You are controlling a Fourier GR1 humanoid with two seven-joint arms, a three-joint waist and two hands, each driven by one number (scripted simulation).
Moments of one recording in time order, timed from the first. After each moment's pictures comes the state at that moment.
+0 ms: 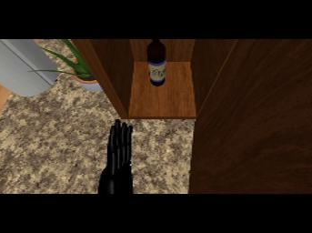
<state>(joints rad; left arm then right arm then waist) -0.06 0.17 -0.86 -1.70 0.52 0.90 -0.62 -0.06 -0.11 0.02 -2.41 -0.23 0.17 0.60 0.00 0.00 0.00</state>
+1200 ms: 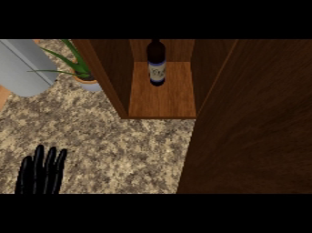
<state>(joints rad) 0.29 0.59 -0.68 -2.08 0.61 0.60 -0.68 0.12 -0.07 0.29 -2.41 -0.28 0.29 0.67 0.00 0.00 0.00</state>
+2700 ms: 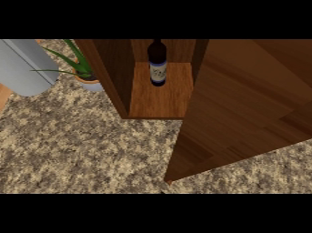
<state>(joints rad) 0.50 0.81 -0.16 -2.10 0.93 0.21 -0.61 -0.12 -0.08 0.85 -2.40 0.08 -0.16 0.71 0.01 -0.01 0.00</state>
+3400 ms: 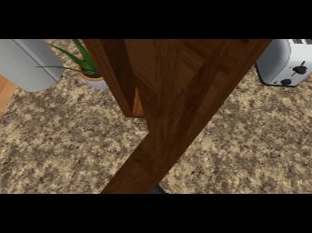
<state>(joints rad) 0.42 0.77 -0.14 -2.08 0.95 0.18 -0.53 -0.53 -0.14 0.84 -2.27 -0.04 -0.42 0.75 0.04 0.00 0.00</state>
